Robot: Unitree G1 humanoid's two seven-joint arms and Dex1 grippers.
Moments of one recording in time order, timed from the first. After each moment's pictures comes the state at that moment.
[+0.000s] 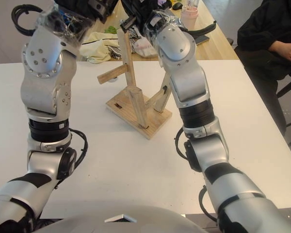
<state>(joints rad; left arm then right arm) -0.84 0.29 -0.04 -0.19 -0.10 0.21 -0.34 -0.97 -0.13 0.17 0.12 -0.01 0.36 0.29</state>
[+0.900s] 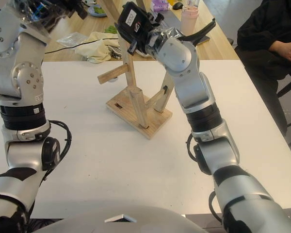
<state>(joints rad) -0.91 0.39 0.09 -0.05 -0.35 0.23 -0.56 -0.92 -0.25 0.27 0.11 -0.17 0.24 0.48</state>
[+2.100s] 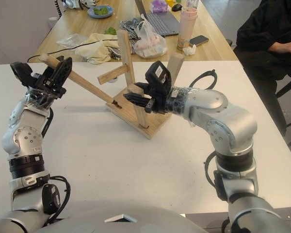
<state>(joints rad) -0.33 0.35 0.38 0.00 -0.68 0.34 -0.66 -0.56 -0.41 0.09 -0.53 0.59 1.06 0.58</state>
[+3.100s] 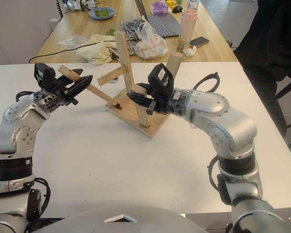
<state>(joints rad) -0.31 0.54 0.19 -0.13 -0.52 0.50 -0.63 -0.52 -0.45 0.12 -0.55 0.58 1.00 0.55</state>
